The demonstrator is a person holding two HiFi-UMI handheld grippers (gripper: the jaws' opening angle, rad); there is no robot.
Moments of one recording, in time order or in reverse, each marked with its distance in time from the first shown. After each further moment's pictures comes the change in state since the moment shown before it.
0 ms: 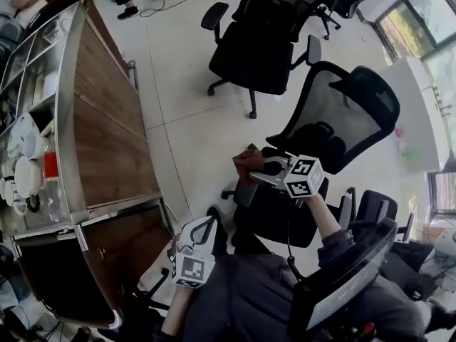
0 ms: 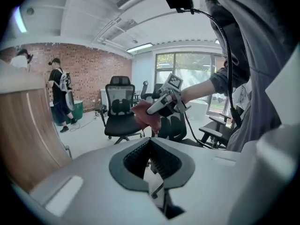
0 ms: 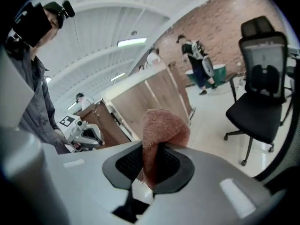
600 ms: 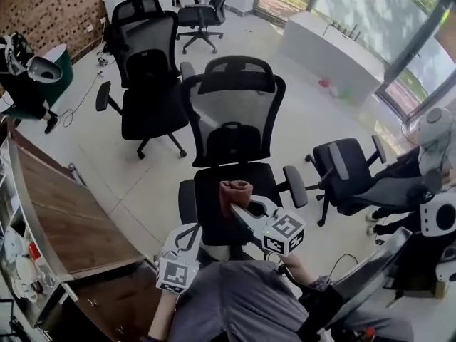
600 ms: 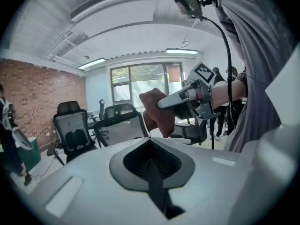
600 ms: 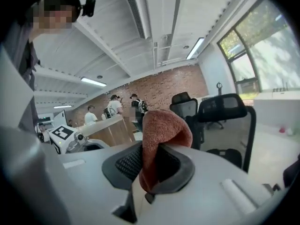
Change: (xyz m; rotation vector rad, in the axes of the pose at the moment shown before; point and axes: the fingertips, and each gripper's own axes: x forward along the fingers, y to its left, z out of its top) left arm 0.032 -0.153 0.111 0.374 -0.169 -0.434; right arm -0.241 0.133 -0.057 0.114 -0.628 -0.754
